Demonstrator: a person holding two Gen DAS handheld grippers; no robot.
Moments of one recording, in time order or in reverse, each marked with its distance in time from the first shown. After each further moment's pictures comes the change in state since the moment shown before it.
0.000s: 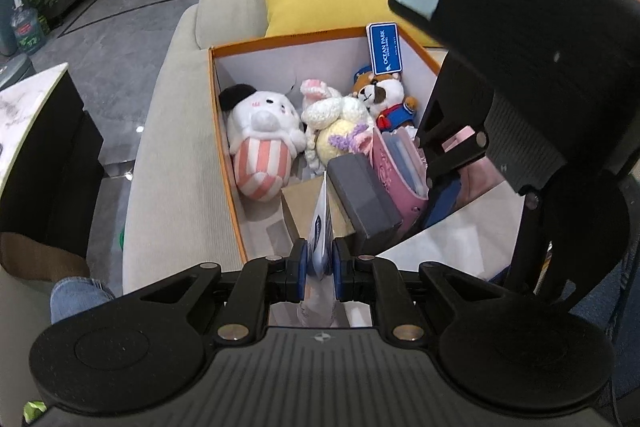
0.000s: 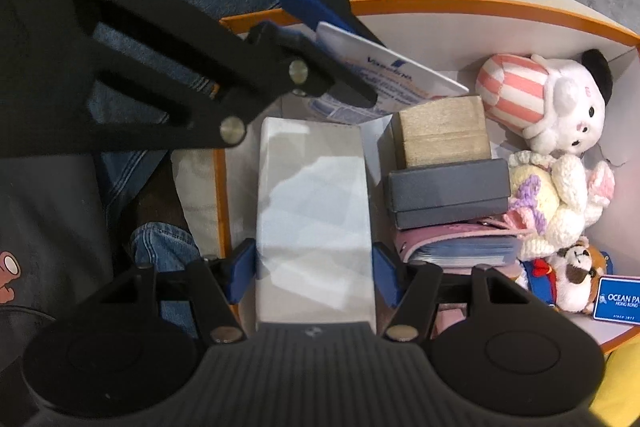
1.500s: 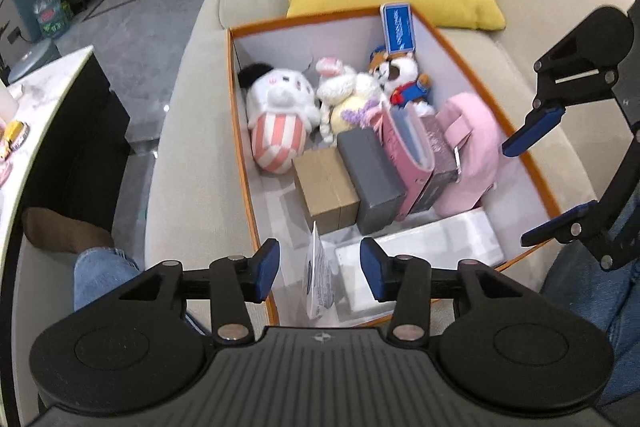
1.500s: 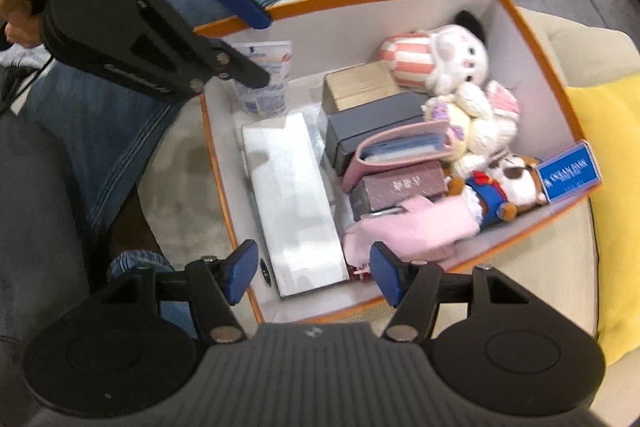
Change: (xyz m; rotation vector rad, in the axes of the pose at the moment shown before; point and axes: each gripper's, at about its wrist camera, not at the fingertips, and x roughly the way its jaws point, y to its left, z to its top) left arm -0.018 -0.015 -0.003 0.012 0.060 0.082; right arm -0.043 0.026 -0.098 0.255 -0.288 -0.208
